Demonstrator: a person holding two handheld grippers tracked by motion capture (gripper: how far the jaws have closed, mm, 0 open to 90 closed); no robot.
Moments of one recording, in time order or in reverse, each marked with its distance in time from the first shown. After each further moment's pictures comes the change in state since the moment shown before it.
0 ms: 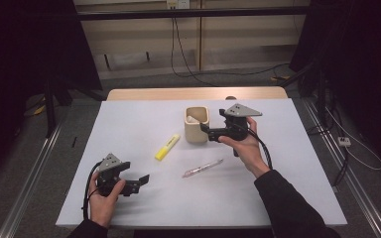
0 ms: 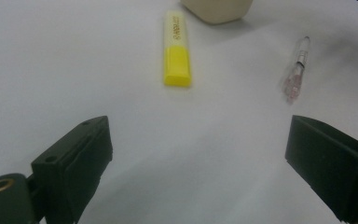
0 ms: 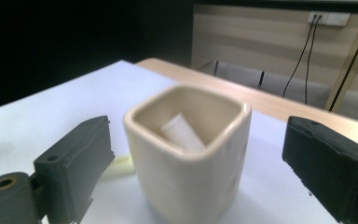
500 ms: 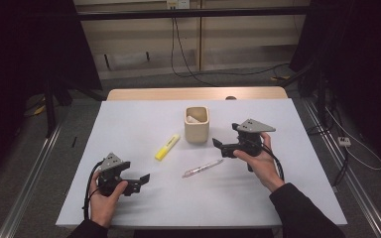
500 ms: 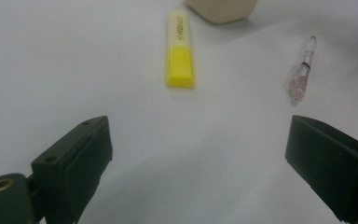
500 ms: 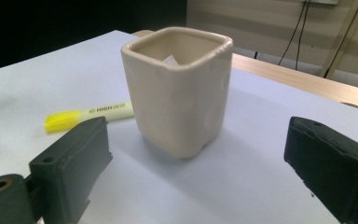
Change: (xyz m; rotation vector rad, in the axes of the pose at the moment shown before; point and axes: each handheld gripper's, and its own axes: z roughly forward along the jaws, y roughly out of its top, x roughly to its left) left arm -0.004 0.003 0.002 0.007 0.031 0.006; right arm -0.003 -0.033 -0.042 0.061 -0.032 -0.010
